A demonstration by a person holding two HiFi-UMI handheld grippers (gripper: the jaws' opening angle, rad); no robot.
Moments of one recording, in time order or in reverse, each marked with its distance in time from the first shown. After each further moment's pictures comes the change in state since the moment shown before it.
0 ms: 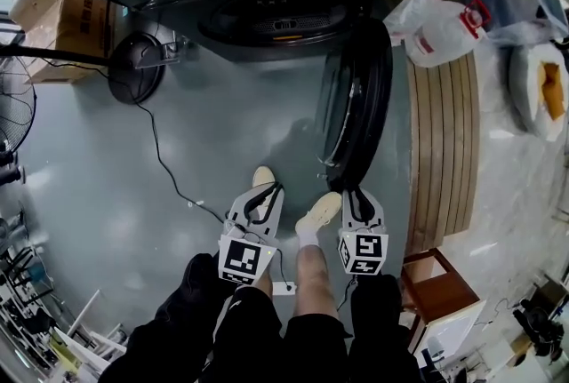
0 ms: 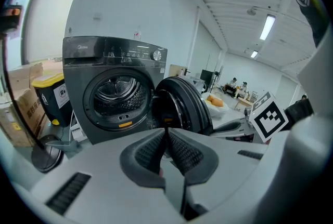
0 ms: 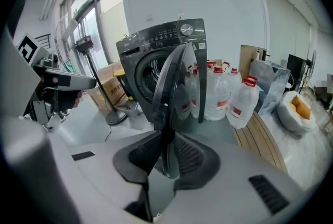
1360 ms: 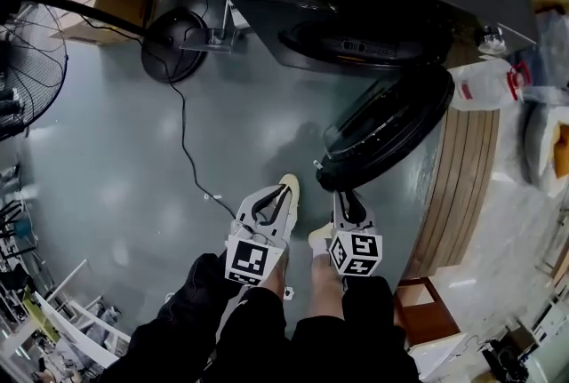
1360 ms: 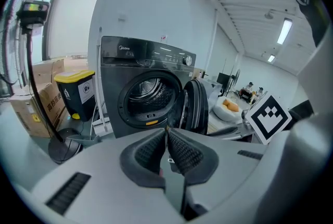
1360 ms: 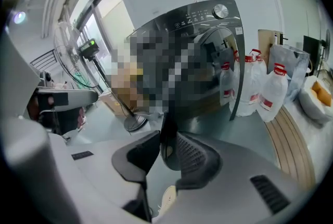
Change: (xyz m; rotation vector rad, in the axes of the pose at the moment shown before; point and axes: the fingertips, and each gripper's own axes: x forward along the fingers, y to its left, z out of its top) left arm -0.059 0.153 -0.008 -0.102 -0.008 0.141; right arm 0.096 0.167 0.064 0.077 0.057 0.170
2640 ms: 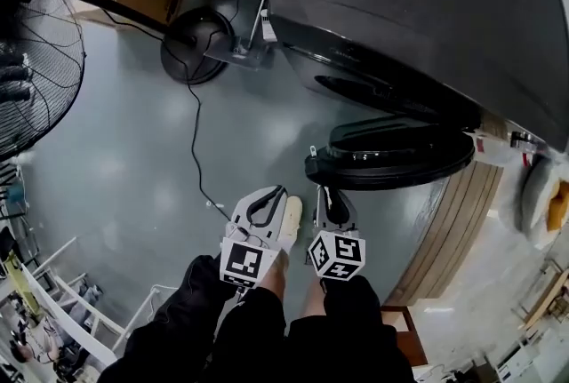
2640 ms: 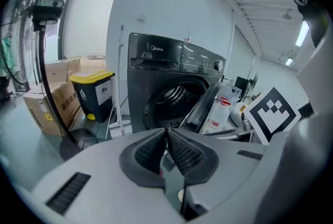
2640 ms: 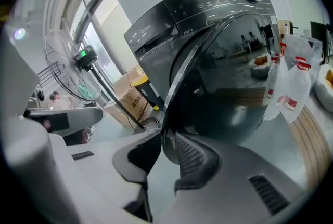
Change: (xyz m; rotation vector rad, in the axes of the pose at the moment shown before) left arm 0.043 0.142 0.047 -0.086 -0.018 0.133; right arm 0.135 0.084 0.108 0.064 -0.028 0.095
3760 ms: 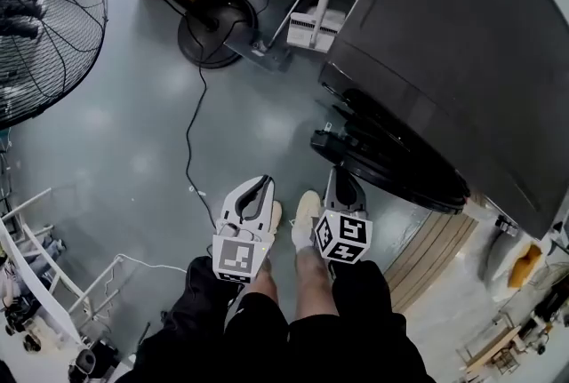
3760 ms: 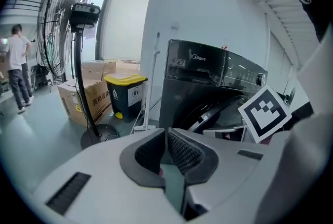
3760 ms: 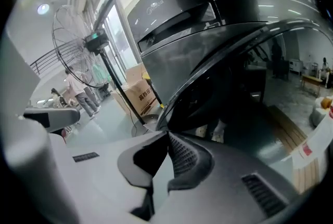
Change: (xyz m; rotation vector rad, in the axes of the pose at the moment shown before) left arm 0.016 0.075 0.040 -0.198 -0.088 0.319; right arm 0.091 0.006 0.095 -0.279 0.054 0.098
